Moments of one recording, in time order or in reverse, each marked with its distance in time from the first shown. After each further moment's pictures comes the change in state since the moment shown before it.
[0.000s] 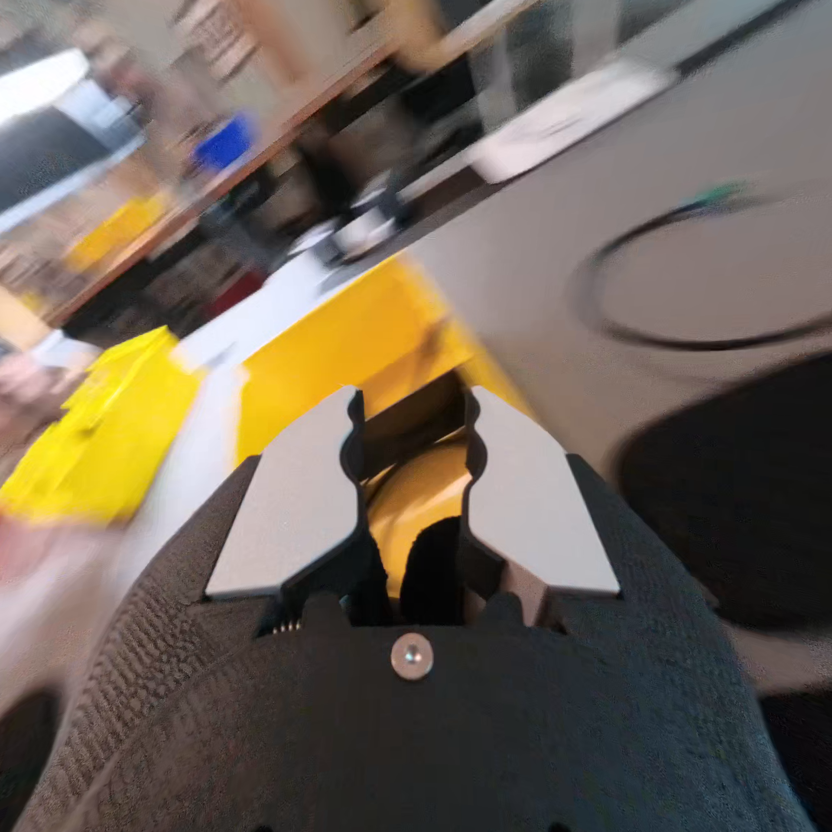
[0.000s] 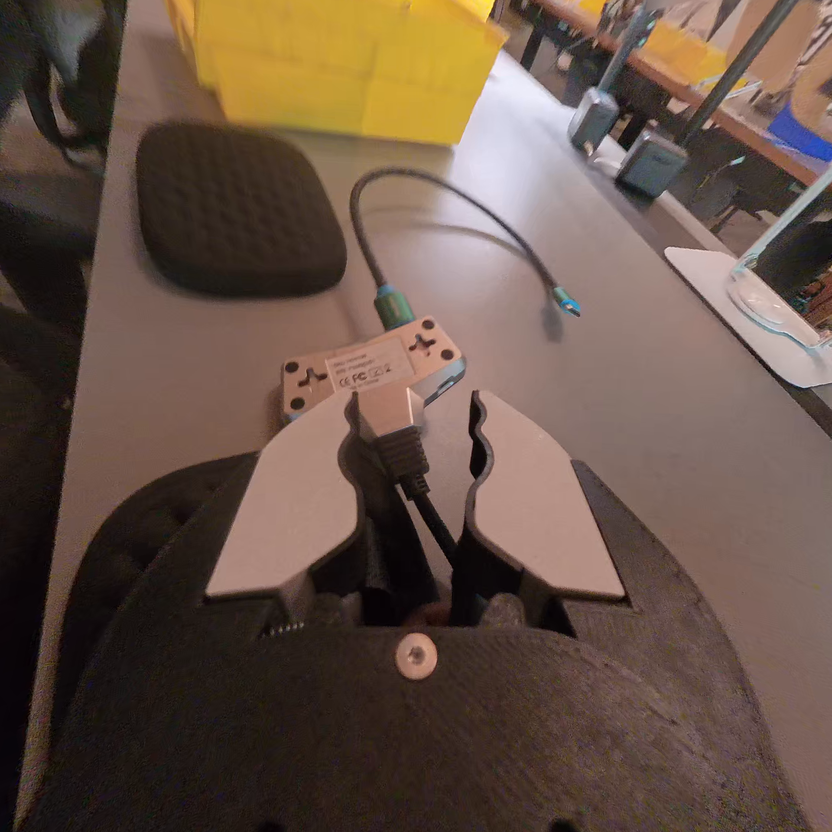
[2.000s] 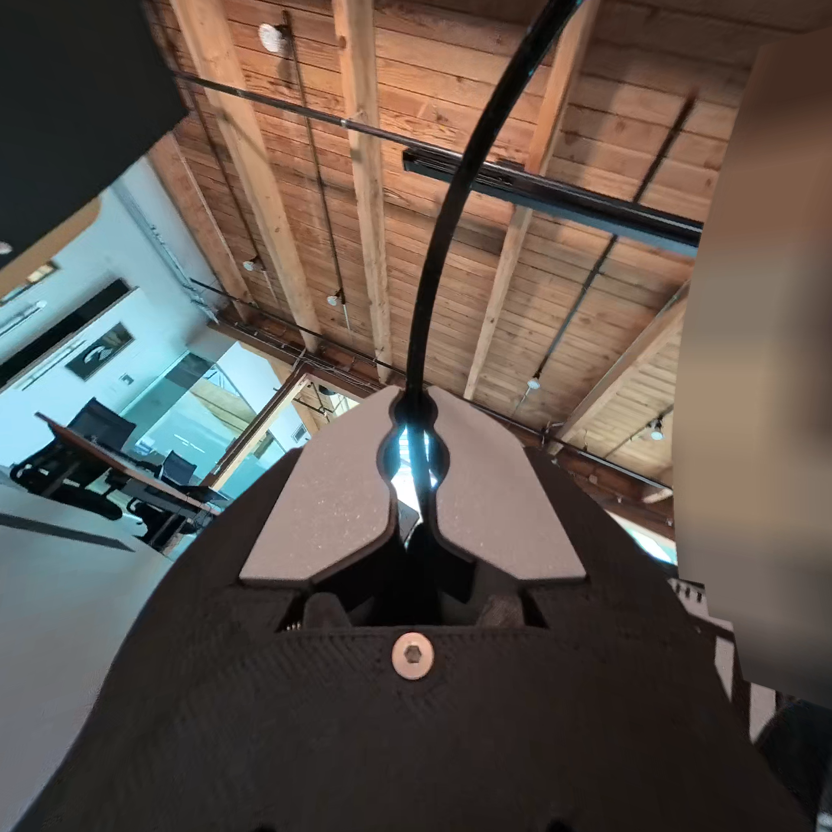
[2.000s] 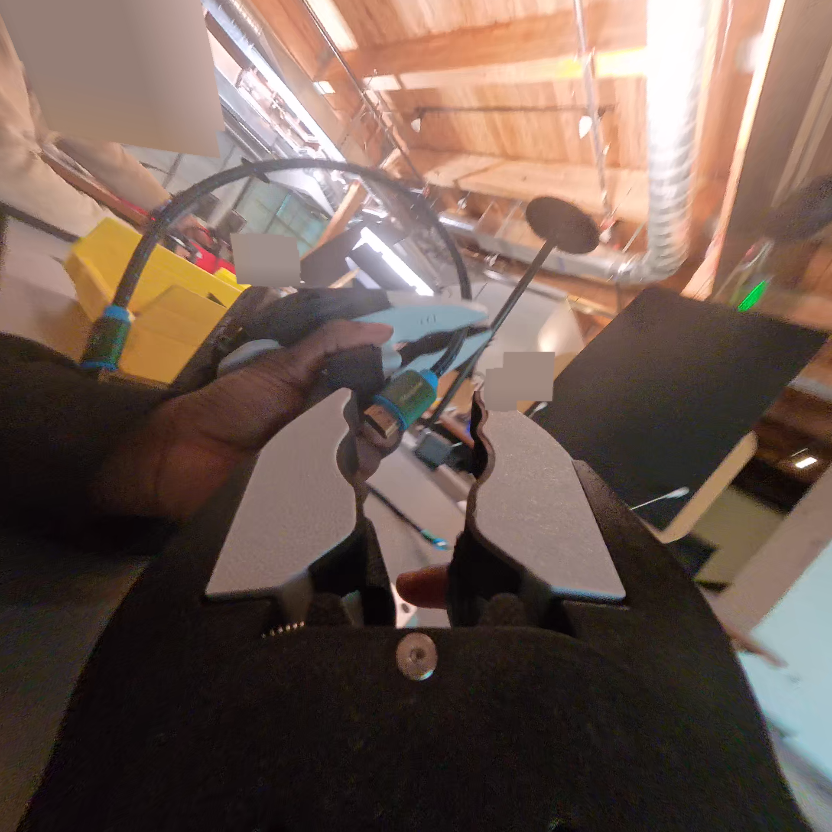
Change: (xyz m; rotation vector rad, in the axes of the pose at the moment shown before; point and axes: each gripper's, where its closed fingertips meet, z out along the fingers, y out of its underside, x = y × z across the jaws) left arm 0.260 -0.189 -0.023 1.121 1.259 -1.282; right arm -0.031 -0.116 -0.013 0.612 0.487 -0.326
